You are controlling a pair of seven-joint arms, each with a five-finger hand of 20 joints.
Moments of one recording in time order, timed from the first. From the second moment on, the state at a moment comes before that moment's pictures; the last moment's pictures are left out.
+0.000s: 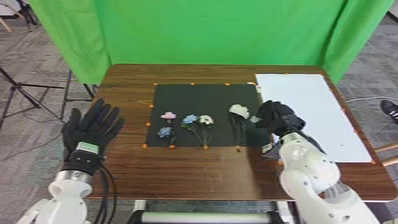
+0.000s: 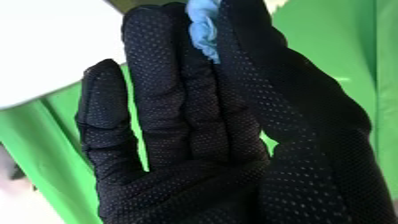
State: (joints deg) left arm 121.6 -52.9 -89.1 -119.8 0.5 11.2 22.7; right arm -96.3 -63.8 73.9 -111.7 -137.7 -6.9 26.1
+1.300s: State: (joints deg) left arm 122.8 -52.1 -90.5 -121.0 -2.3 14.0 25.8; right arm -98.7 -64.1 76.1 -115.4 -132.9 -6.2 32.1
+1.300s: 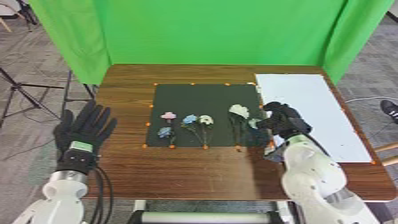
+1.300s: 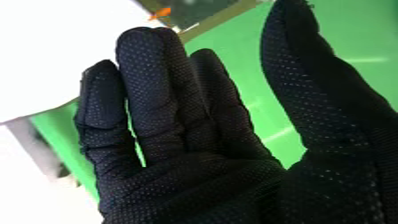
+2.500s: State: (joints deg) left arm 123.8 -48.0 -96.1 -118.5 5.3 8.5 28.9; right arm -100.8 -70.1 92.0 -114.1 -65.4 -3.9 -6.0
